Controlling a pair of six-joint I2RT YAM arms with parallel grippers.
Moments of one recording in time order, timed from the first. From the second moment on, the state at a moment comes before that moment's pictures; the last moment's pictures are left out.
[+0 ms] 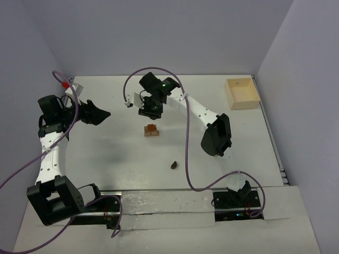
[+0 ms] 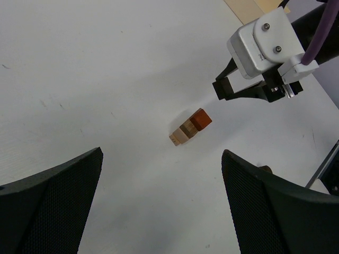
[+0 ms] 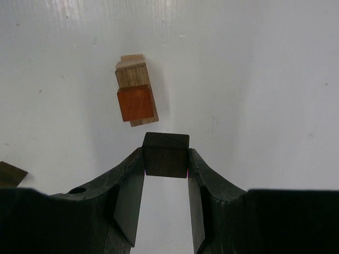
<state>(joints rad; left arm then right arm) 0.31 1.18 0.94 -0.28 1.01 0.05 0.77 2.26 2.31 -1.18 -0.19 -0.78</state>
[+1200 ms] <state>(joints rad) 0.32 1.18 0.94 -0.26 1.02 0.00 0.80 2.33 2.33 -1.23 -0.27 -0.84</state>
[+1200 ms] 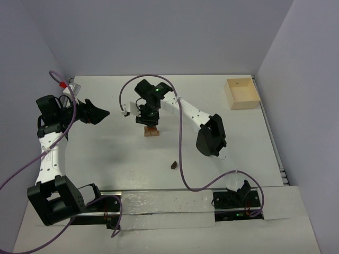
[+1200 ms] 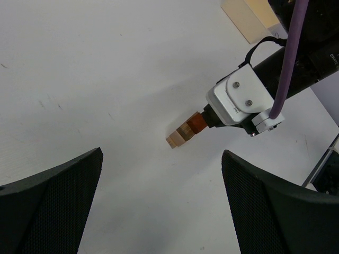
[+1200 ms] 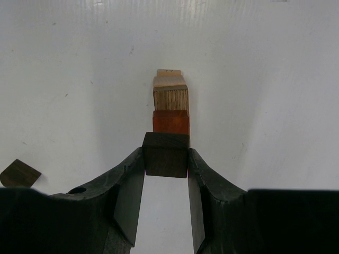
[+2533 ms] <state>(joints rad) 0.32 1.19 0.94 -0.26 1.03 0.00 0.81 2.37 2.35 -1.23 -0.22 -0.84</state>
